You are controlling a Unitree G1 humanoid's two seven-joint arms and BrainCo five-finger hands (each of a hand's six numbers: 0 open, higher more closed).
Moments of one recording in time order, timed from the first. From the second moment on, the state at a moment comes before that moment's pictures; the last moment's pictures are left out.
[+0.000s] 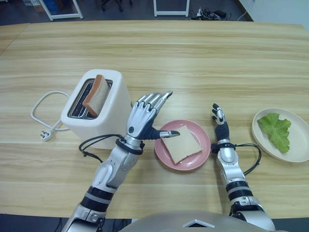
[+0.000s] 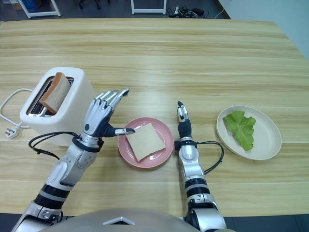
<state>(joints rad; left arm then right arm) -0.04 0.37 -0.28 -0.21 0.95 -0.31 0.48 -0.15 -0.06 0.01 0.49 -0.14 -0.33 -0.12</state>
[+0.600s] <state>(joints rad) 0.04 0.17 -0.25 0.13 0.26 -0.55 0.29 0.02 -0.72 -0.18 0.03 -1.08 -0.04 -0.34</state>
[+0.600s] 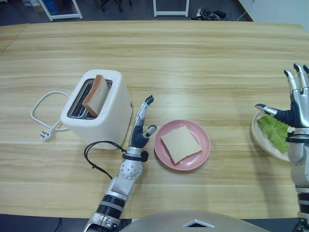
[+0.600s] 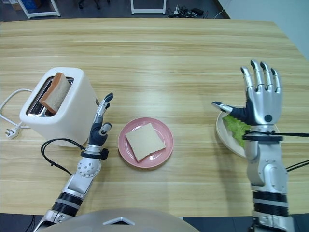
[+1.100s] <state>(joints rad) 0.06 0.12 -0.22 0.16 0.30 -0.56 0.25 -0.14 -0.81 0.09 0.68 -1.04 -0.02 -0.34</state>
